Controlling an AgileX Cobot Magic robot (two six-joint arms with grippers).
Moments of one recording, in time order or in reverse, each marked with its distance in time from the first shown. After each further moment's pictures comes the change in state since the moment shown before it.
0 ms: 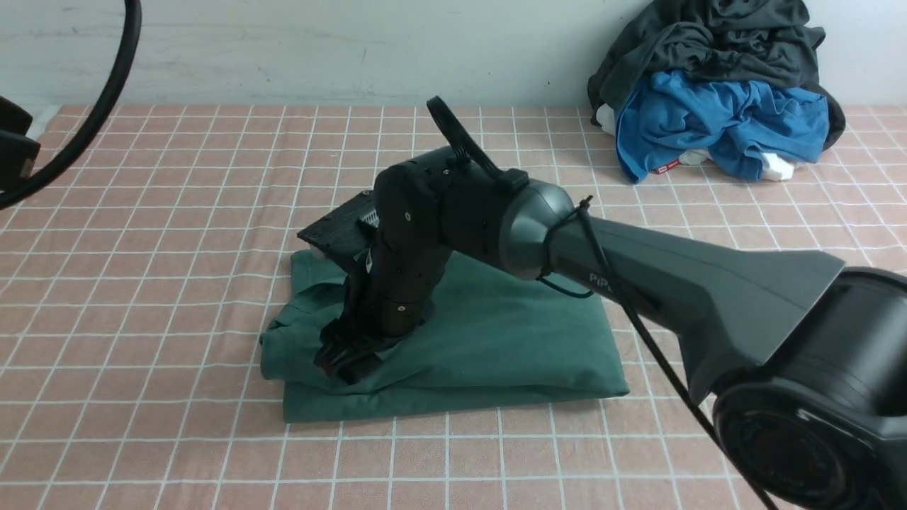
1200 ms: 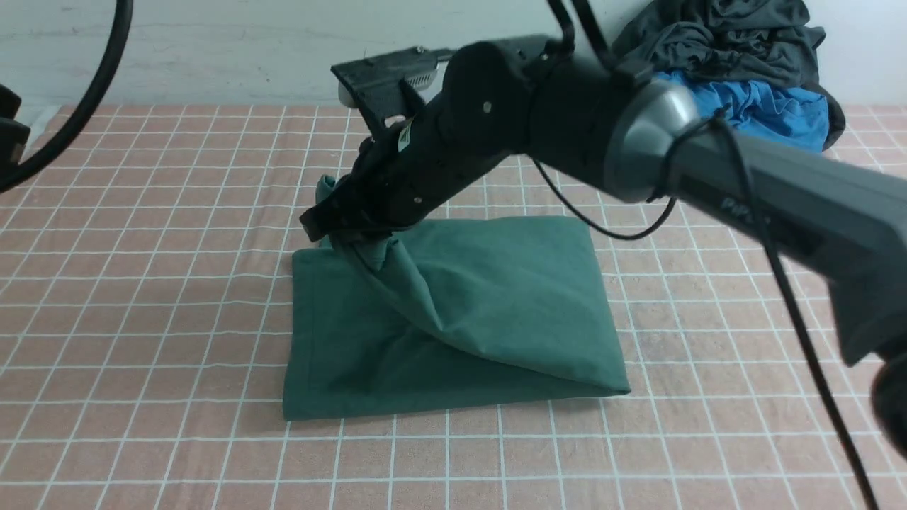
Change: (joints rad) right arm -0.061 -0.210 0.121 0.131 -0.274 0.101; left arm 0.000 0.001 -0.015 0.020 -0.009 0.003
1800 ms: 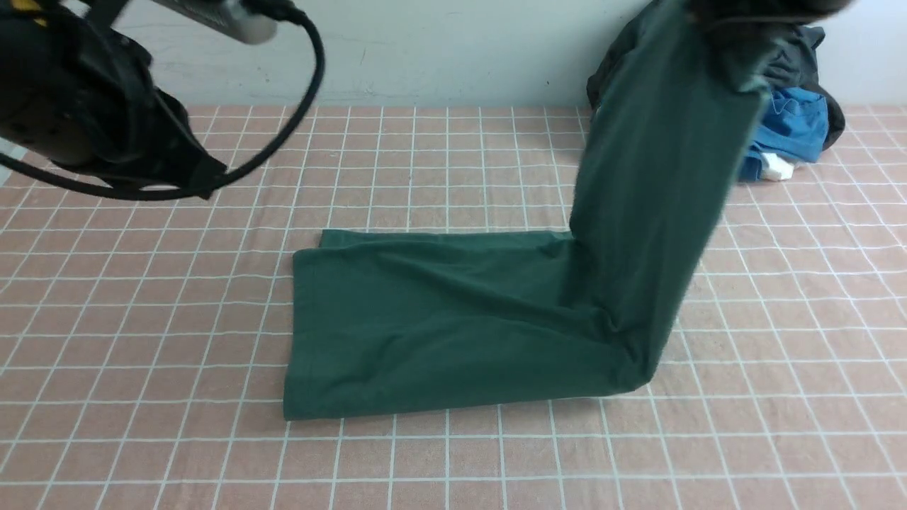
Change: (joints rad) right arm -0.308 -0.480 0.087 -0.303 0.347 -0.036; left arm 0.000 0.227 0.000 -0.191 -0.073 0.147
